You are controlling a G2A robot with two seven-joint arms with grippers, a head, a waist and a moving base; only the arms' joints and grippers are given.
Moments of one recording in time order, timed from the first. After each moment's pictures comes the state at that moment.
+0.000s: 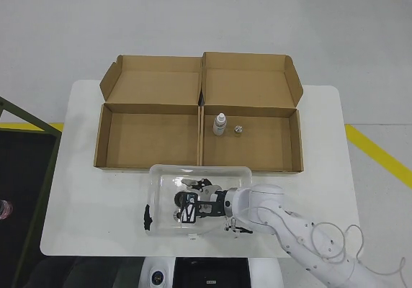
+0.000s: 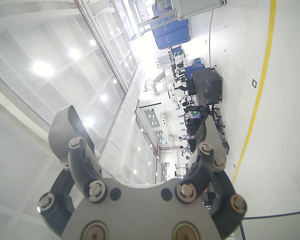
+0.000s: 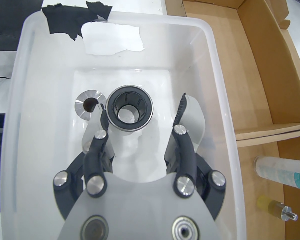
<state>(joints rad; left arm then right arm) -0.19 -0.18 -0.57 -1.44 2.04 -0.23 0.13 -1.08 -1.18 0.74 -1.78 -1.48 -0.63 0.42</state>
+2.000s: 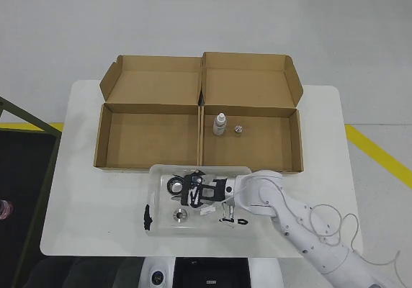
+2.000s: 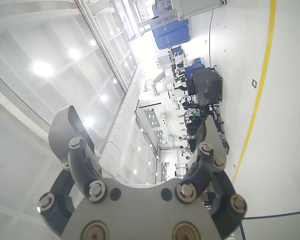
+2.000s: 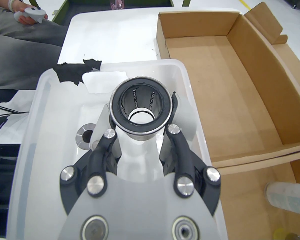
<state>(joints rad) -0.19 -0.18 -0.57 -1.44 2.04 -0.23 0.13 -1.04 -1.23 0.80 -1.68 -1.30 -0.72 0.26</state>
